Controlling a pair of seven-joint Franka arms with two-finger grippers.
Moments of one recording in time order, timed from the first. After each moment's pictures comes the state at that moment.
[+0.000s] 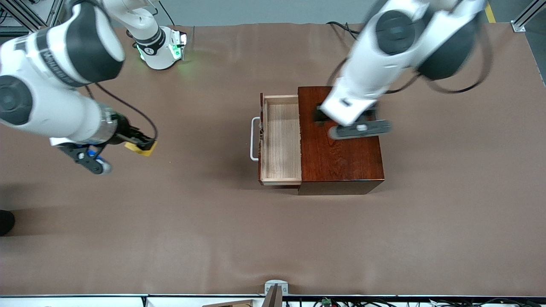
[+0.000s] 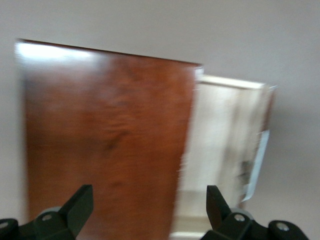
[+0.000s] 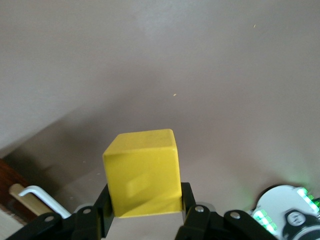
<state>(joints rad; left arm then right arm) -0.44 0.36 -0.25 -1.36 -0.02 1.76 -0.85 0.24 0.30 -0.05 -1.38 0.13 1.43 0.73</state>
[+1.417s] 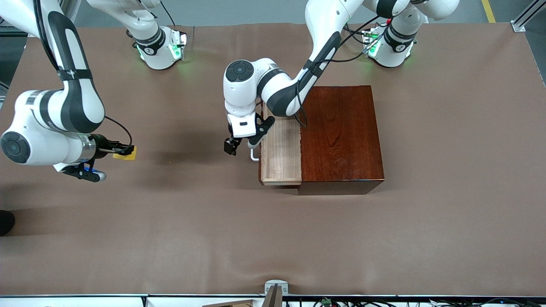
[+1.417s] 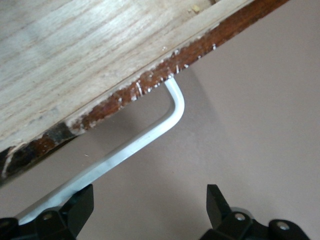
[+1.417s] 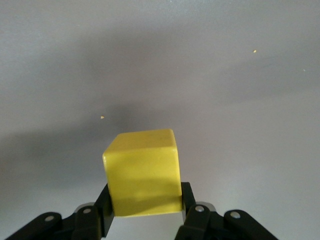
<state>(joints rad) -1.02 0.84 0.12 -1.19 -0.02 2.22 -1.93 0.02 0.30 -0.05 -1.88 0.11 1.81 0.18</state>
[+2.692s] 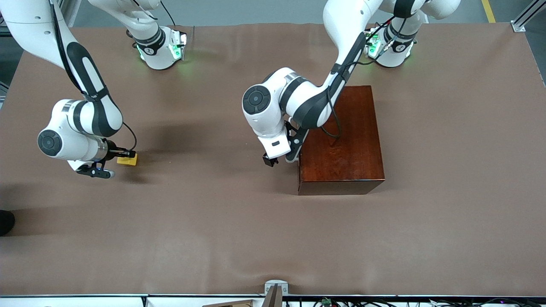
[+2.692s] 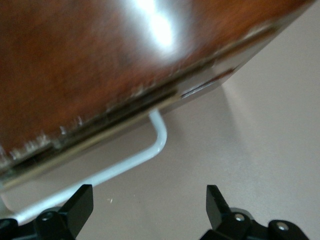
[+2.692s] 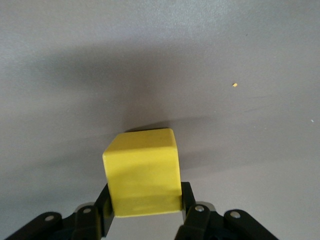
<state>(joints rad) -0.92 0.78 0.19 -1.15 -0.02 1.83 -1.83 -0.07 0.39 -0.05 -2.14 0.02 2.26 0.05</state>
